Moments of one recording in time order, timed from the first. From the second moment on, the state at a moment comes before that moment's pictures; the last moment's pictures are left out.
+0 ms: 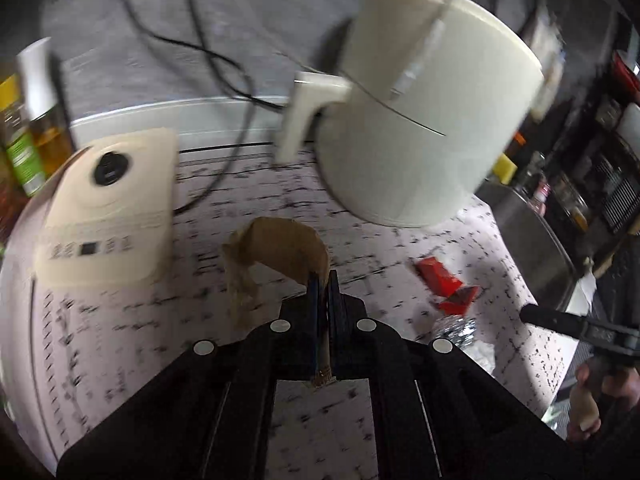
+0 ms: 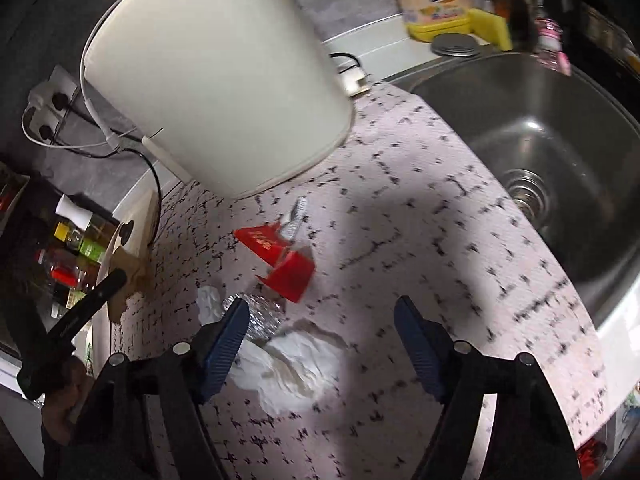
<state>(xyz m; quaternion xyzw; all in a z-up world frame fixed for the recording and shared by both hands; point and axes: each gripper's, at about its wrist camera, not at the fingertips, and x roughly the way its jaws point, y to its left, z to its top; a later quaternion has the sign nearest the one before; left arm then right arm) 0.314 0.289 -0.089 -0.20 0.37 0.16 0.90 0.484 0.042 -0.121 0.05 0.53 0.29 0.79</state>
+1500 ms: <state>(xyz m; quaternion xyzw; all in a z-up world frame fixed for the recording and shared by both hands) 0.300 0.218 -0.111 -0.19 0.38 -0.02 0.91 0.382 -0.118 -0.100 0.11 0.51 0.08 0.85</state>
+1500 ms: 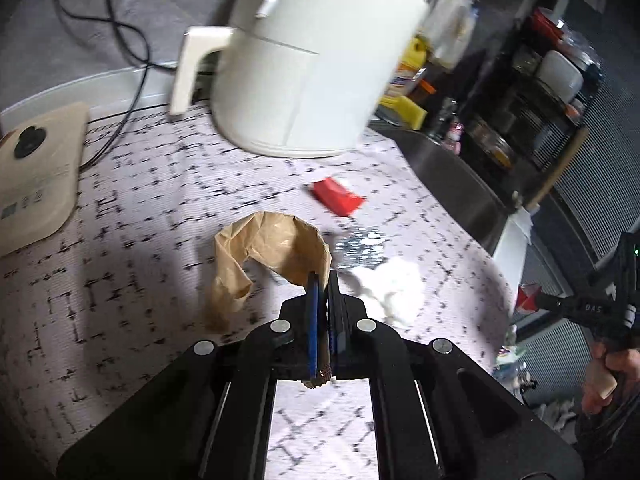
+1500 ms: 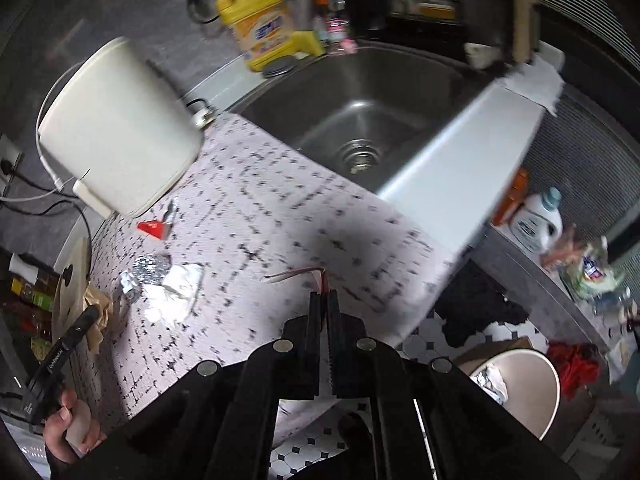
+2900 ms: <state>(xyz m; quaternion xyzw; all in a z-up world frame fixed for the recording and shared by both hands) 0.240 -0.139 -0.120 -0.06 0.44 -0.16 0.88 0.230 -0.432 -0.209 0.22 0.57 0.00 0.80</state>
